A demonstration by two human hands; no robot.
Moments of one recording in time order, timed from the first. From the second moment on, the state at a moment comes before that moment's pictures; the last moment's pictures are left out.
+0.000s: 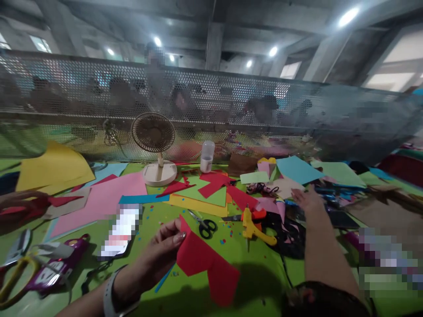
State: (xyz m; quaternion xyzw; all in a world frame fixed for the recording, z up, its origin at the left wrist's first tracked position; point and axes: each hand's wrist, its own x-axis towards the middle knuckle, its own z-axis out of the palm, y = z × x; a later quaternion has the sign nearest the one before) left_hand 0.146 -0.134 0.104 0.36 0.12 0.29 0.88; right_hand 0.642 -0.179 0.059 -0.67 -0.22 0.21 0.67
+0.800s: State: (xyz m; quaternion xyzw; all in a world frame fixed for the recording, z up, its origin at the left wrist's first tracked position) left_hand 0.119 -0.038 0.042 0.21 0.29 0.53 0.77; right_hand 0.405 -0.150 0.025 -0.64 -0.38 0.40 0.53
